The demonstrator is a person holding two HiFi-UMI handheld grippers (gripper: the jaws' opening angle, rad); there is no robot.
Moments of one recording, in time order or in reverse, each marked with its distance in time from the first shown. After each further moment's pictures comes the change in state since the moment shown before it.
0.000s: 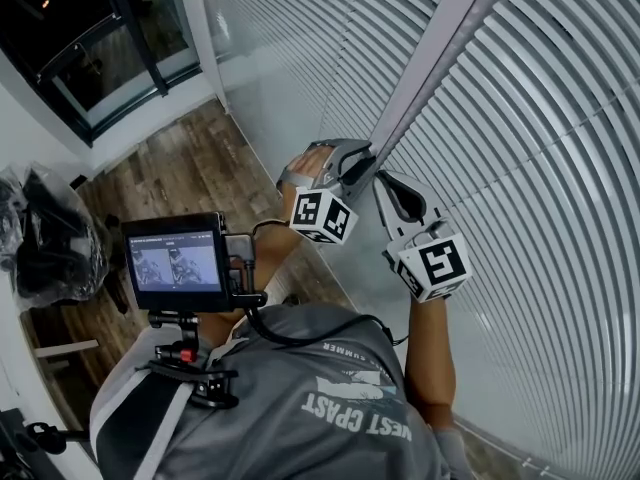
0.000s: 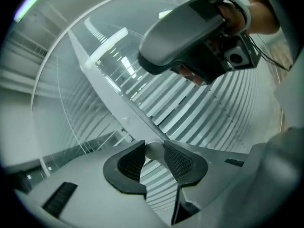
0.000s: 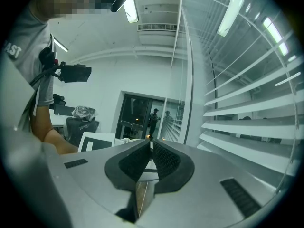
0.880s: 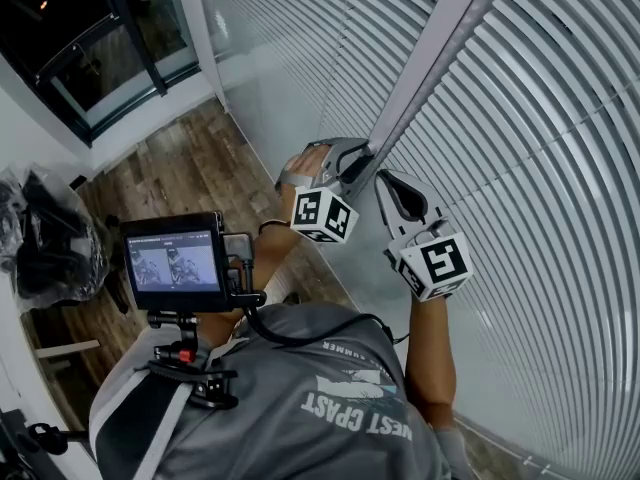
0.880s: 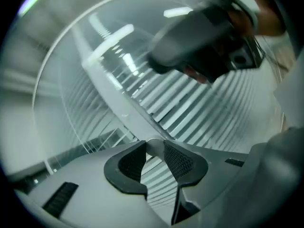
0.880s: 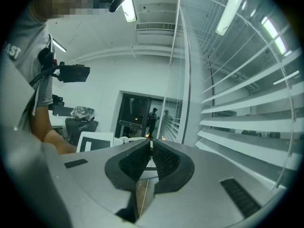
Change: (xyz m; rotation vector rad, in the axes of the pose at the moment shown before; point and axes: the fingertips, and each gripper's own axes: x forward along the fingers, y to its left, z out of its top) left arm -0.001 0.005 -0.002 -0.091 0.017 0.001; right arm -0.003 -0.005 -0.002 0.014 0.008 -0.012
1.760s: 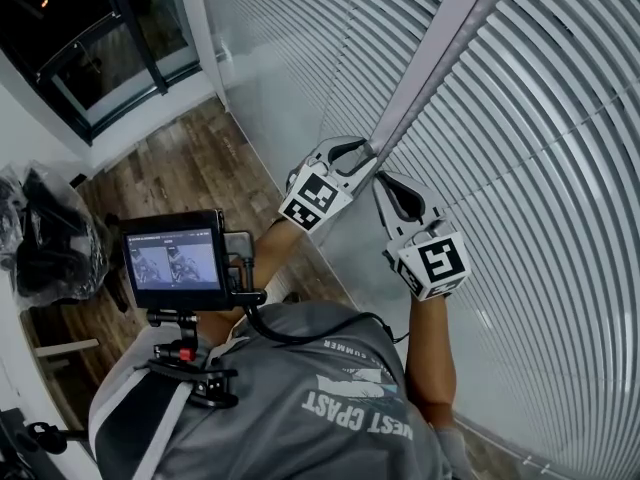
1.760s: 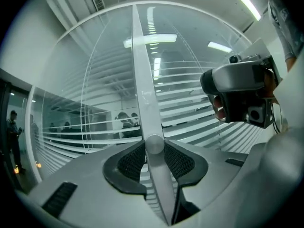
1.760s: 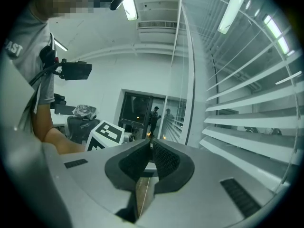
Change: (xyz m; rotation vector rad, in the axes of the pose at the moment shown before) left arm 0.004 0.001 -0.003 -0.471 -0.112 -0.126; right arm 0.003 0.005 -0.007 -0.008 0.016 0.022
